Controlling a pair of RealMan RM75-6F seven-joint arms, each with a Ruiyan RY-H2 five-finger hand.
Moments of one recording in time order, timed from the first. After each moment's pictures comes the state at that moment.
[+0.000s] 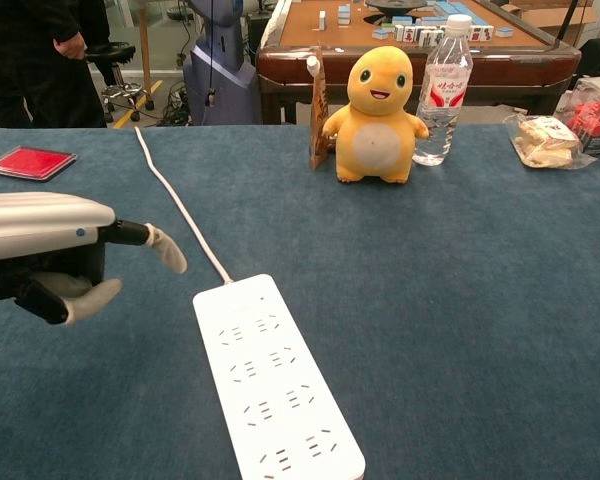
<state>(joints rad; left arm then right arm) -0.60 -1.20 -0.05 -1.92 1.34 0.81 0.38 0.05 -1.06 0.07 -1.61 -1.47 1.48 0.00</state>
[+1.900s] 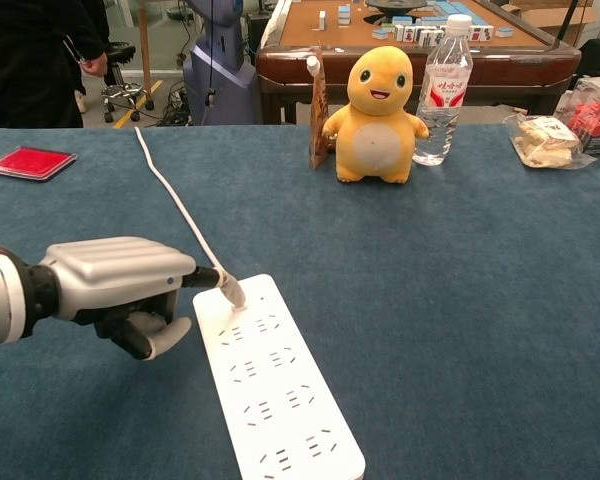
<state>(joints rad) -0.76 -1.44 0.01 -1.81 1.07 0.87 0.58 0.09 -1.09 0.07 -1.58 -1.45 1.41 0.00</state>
